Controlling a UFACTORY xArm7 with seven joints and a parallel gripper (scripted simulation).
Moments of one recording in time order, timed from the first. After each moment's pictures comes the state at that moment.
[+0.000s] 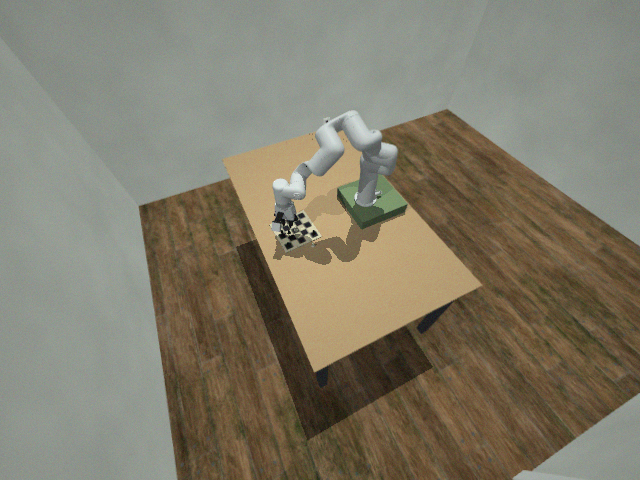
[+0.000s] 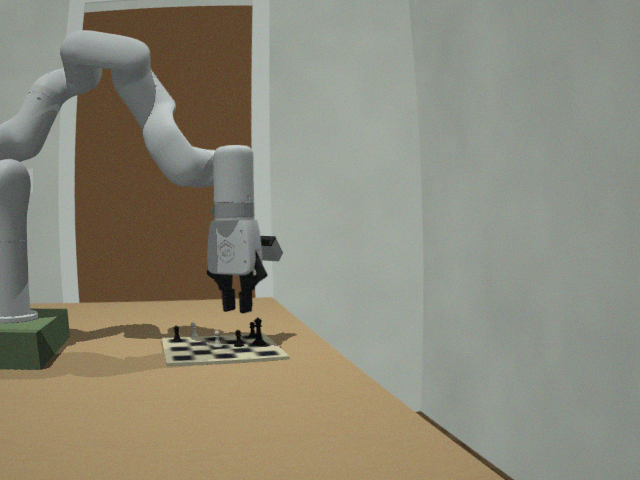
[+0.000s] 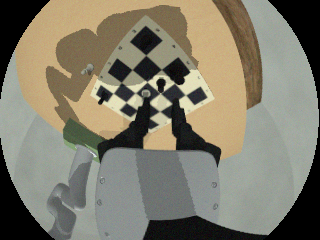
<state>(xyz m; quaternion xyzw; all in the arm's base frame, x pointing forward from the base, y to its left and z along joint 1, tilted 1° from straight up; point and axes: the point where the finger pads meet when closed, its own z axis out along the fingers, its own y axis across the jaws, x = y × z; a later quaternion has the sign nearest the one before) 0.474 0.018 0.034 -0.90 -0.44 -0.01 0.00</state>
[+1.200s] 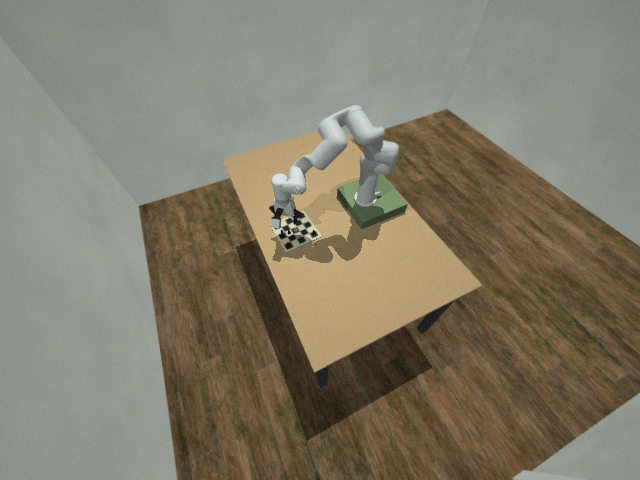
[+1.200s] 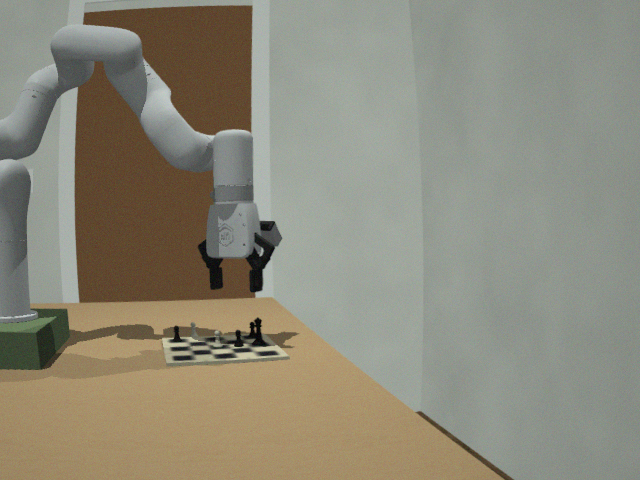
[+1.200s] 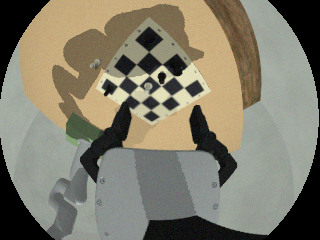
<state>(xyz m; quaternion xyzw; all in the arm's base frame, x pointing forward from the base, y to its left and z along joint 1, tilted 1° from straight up) 0.473 0.018 0.063 -0.90 -0.44 -0.01 0.00</state>
